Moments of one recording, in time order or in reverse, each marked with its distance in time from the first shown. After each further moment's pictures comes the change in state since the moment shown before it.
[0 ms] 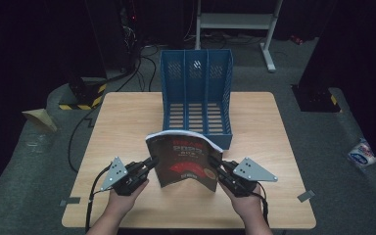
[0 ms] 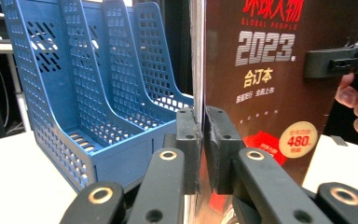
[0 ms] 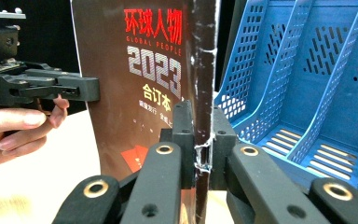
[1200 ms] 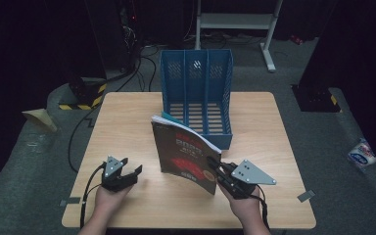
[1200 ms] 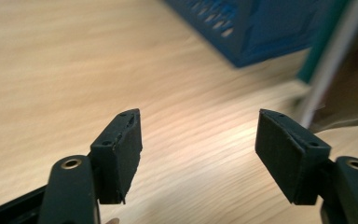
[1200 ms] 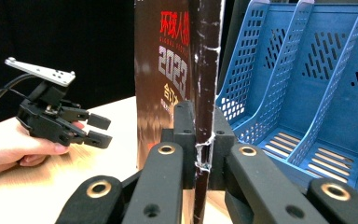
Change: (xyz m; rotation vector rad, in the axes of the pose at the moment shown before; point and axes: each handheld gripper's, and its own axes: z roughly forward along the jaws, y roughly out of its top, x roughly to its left) left arm 0.062 -0.066 -0.011 0.468 0.372 -0.107; right arm 0.007 0.000 -0.001 -0.009 -0.012 -0.020
